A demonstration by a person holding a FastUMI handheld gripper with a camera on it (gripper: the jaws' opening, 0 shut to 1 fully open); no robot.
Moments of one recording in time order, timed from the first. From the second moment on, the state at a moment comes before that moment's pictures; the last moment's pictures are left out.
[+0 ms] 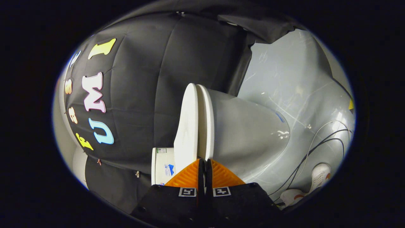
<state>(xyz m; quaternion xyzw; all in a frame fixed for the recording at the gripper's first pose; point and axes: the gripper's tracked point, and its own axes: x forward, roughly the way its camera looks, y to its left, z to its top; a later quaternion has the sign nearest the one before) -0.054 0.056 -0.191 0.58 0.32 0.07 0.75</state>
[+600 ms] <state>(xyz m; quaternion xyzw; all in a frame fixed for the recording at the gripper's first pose) -0.048 0.072 -0.106 0.51 0.30 0.04 0.81</state>
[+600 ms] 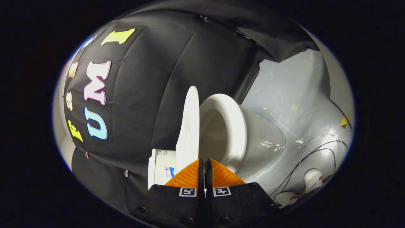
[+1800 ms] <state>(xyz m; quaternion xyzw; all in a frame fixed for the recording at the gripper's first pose) -0.056 0.218 0.072 0.17 0.28 -0.01 0.94</state>
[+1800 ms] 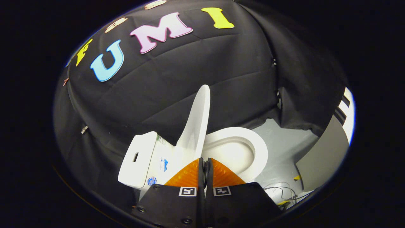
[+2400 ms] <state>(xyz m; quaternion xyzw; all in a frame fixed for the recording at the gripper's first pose) -0.062 0.315 0.118 0.09 0.25 0.00 0.96</state>
